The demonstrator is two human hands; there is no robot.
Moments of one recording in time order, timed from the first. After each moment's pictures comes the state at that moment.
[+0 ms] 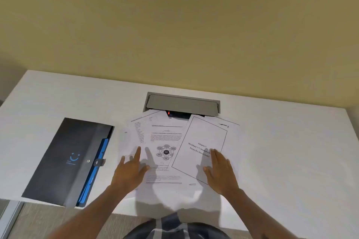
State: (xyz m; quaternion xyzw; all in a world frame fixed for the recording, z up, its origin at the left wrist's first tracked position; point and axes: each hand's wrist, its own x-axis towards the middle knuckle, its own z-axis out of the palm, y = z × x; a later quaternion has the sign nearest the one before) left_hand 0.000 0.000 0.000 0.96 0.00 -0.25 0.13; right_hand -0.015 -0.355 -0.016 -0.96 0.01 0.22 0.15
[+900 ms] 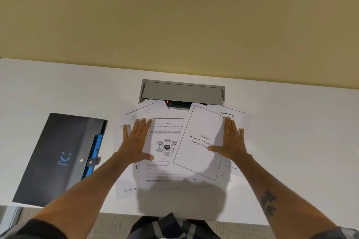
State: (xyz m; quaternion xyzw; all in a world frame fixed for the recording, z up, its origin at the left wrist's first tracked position) left_hand 0.096 0.016 -0.085 0.95 -0.15 -0.26 0.08; right_hand 0.085 -0.389 -0.067 -0.96 0.06 0.24 0.10
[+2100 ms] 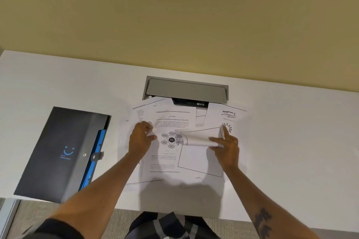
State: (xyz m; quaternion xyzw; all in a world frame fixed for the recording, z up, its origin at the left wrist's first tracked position) left_hand 0.091 -0.018 -0.060 0.89 0.17 -0.15 0.40; right_hand 0.036 -0.346 -0.082 -0.92 0.16 0.02 0.35
